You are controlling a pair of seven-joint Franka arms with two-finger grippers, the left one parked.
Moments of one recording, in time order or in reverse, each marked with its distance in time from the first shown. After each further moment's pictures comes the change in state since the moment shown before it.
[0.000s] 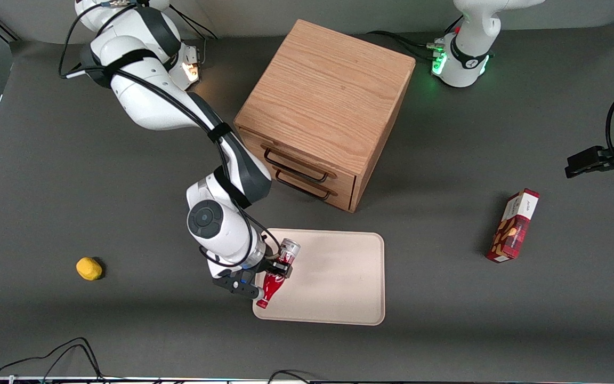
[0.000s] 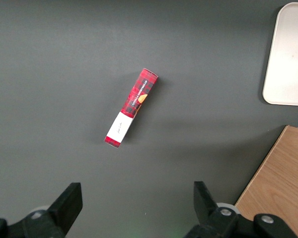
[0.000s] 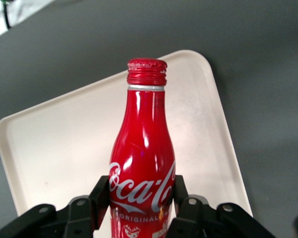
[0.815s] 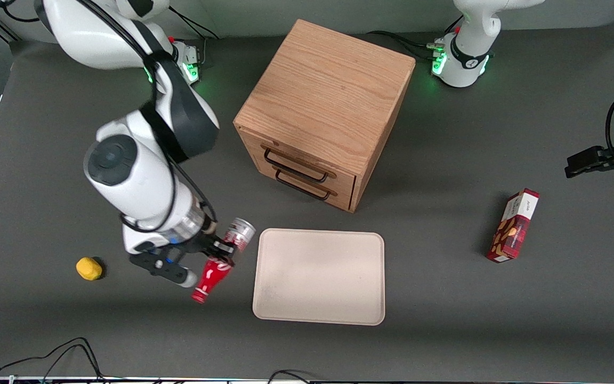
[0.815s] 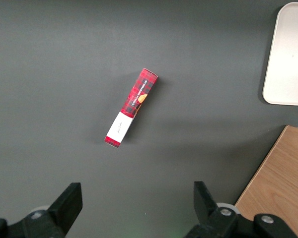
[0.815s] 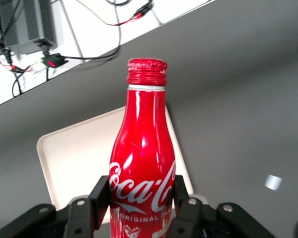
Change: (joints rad) arm -0.010 -0.294 -0.080 -0.016 -0.018 -0.254 0.001
